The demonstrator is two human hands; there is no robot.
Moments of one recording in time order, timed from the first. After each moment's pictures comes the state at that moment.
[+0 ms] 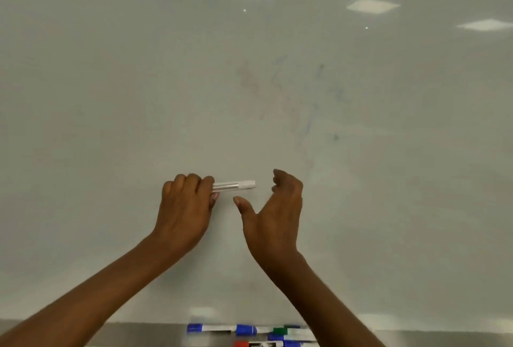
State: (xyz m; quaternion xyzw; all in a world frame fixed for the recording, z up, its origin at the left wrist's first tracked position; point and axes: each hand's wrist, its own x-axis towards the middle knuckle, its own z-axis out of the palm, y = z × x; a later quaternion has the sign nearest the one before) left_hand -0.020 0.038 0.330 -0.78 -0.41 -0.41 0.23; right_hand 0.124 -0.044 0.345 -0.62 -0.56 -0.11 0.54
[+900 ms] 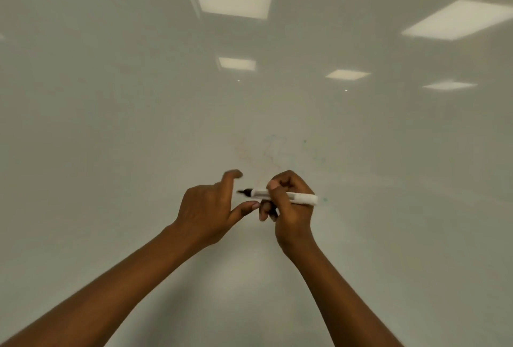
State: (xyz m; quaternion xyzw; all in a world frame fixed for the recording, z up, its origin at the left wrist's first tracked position) left_hand -0.003 0.028 0.465 -0.81 -0.27 -0.48 0.21; right_hand 0.143 -0.036 0.466 -0.25 -0.59 0.14 0.76
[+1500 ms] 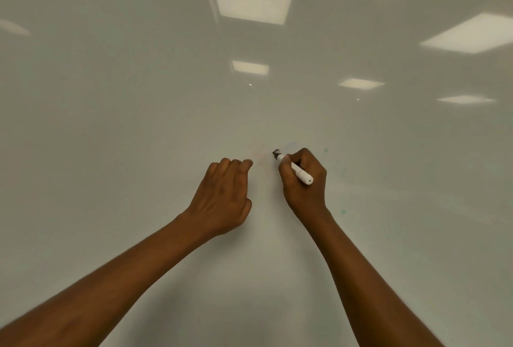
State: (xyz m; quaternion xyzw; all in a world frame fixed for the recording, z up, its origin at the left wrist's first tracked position) left_hand -0.009 0.064 0.477 -0.78 -0.29 -0.46 0.31; right_hand 0.157 0.022 0.505 -0.39 -0.60 -0.15 0.68
